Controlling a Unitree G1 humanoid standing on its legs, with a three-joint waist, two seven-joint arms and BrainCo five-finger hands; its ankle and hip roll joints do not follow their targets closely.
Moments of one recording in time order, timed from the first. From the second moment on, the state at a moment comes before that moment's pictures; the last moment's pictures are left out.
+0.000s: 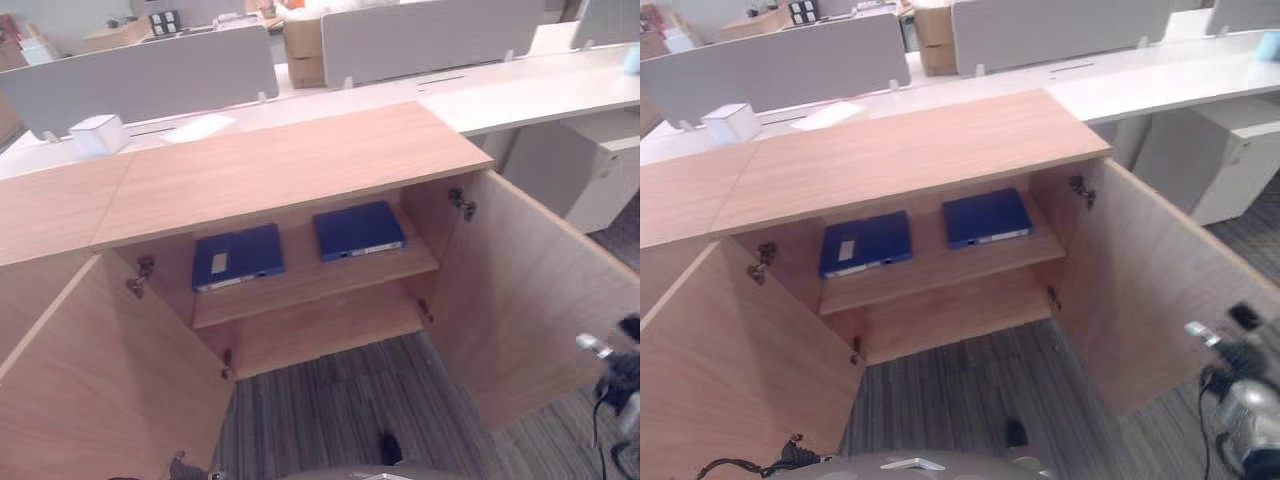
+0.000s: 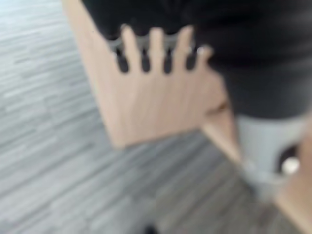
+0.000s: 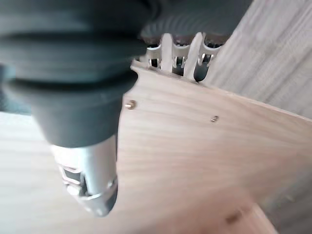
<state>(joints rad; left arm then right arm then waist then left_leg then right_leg) 0.05 0.23 -0.17 1.25 0.13 -0.02 0.12 0.15 -0.74 0.10 0.57 0.84 0.03 0.10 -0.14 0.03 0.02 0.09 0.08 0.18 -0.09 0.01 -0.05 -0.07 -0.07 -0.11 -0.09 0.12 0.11</state>
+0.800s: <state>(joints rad) 0.05 0.22 -0.11 1.30 0.09 0.00 0.12 0.13 -0.24 0.07 1.21 0.50 0.06 0.17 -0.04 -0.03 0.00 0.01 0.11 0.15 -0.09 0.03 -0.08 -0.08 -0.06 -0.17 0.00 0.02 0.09</state>
